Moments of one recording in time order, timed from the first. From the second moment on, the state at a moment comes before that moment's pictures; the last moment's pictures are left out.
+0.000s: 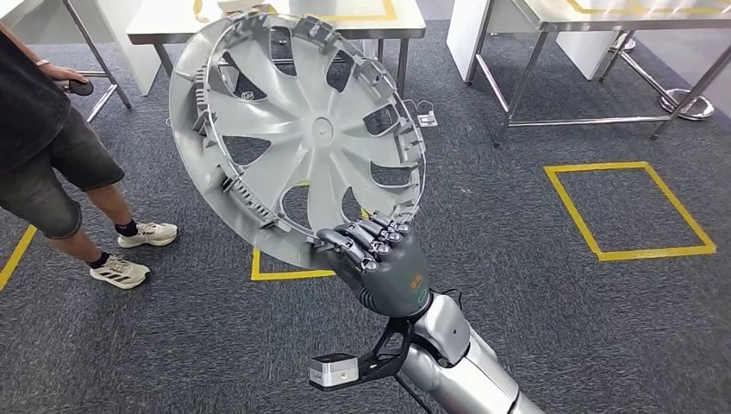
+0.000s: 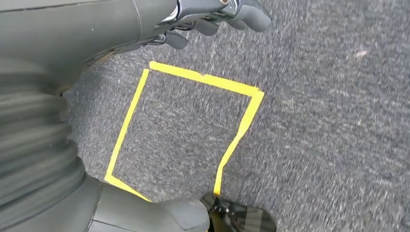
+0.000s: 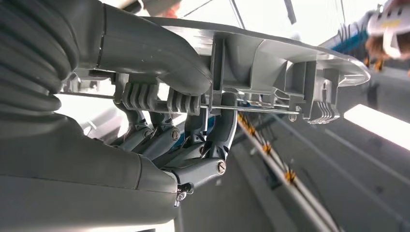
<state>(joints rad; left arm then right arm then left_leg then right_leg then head) -0.09 -0.20 1.04 -0.20 -1.01 0.57 -0.21 -0.07 -0.02 0.40 -1.60 1.25 -0.42 -0.31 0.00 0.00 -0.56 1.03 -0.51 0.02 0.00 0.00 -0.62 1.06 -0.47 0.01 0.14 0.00</state>
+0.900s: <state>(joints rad) -0.10 -0.18 1.05 -0.21 -0.98 0.60 -0.23 -0.05 -0.01 0.34 -1.62 1.17 -0.44 -0.39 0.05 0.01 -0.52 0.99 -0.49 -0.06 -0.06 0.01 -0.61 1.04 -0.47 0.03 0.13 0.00</state>
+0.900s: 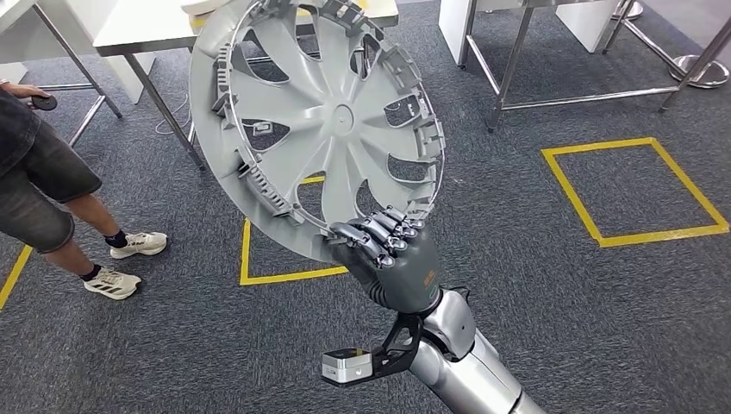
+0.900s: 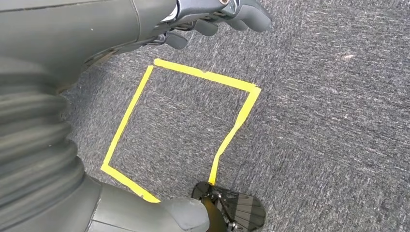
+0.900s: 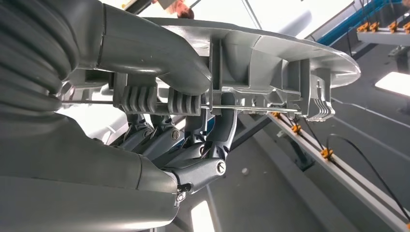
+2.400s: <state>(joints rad) -0.10 -0.20 1.05 -0.20 -1.01 0.61 -0.23 -0.04 0.00 0.32 -1.66 1.16 -0.42 -0.41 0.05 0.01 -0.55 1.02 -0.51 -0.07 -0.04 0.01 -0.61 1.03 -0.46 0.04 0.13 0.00</state>
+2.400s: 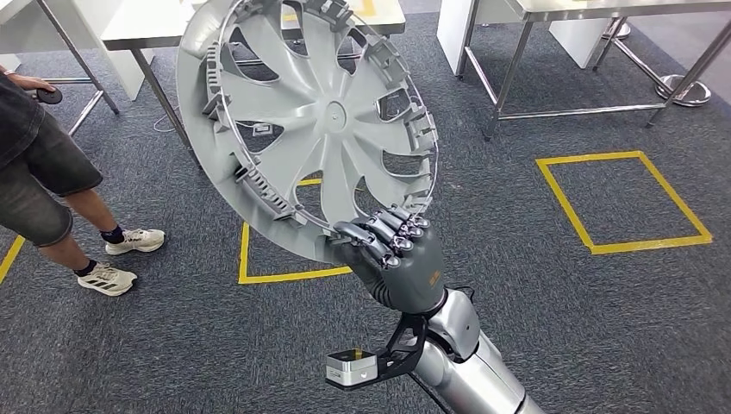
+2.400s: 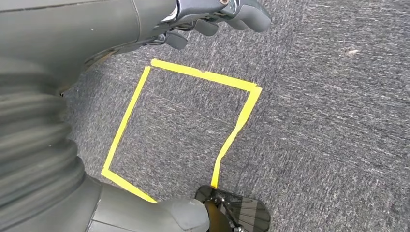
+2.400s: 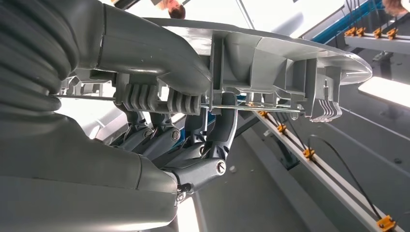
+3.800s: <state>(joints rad) -0.09 -0.19 1.05 -0.21 -1.00 0.60 -0.24 -0.01 0.01 0.31 -1.69 1.17 -0.43 -0.41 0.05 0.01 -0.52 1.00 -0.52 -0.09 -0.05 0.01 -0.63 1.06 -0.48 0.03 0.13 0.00</state>
